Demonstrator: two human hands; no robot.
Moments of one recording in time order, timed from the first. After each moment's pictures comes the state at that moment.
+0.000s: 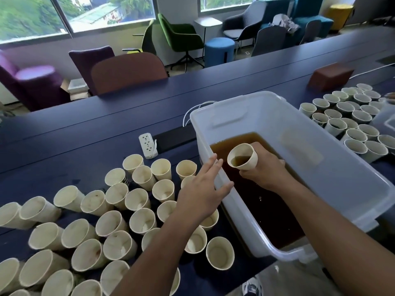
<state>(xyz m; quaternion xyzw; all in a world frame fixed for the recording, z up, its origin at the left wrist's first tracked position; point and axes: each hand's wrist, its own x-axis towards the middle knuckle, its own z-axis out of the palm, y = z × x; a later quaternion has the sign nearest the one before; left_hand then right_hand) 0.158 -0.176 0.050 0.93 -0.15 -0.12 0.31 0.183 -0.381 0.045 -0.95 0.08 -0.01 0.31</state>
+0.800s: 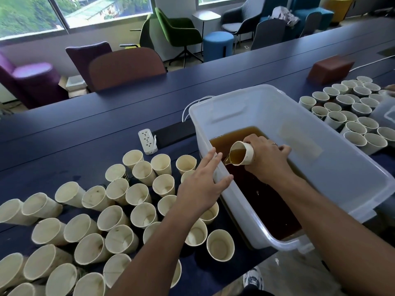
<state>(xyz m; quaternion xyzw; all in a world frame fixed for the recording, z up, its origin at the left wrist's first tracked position) 0.158 -0.176 0.043 0.93 -0.15 -0.12 0.31 0.180 -0.378 0.042 -0.98 0.05 -0.08 0.15</state>
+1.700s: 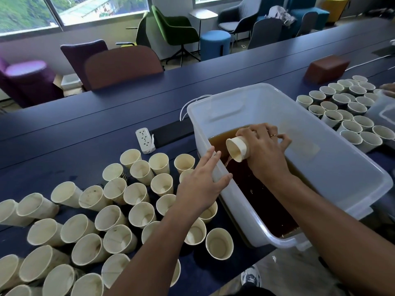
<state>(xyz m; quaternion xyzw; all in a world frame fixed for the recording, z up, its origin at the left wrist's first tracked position) 0.156 -0.176 0.048 0.93 -0.14 -0.13 0.32 0.174 -0.367 0.052 -0.98 0.02 -0.18 0.09</state>
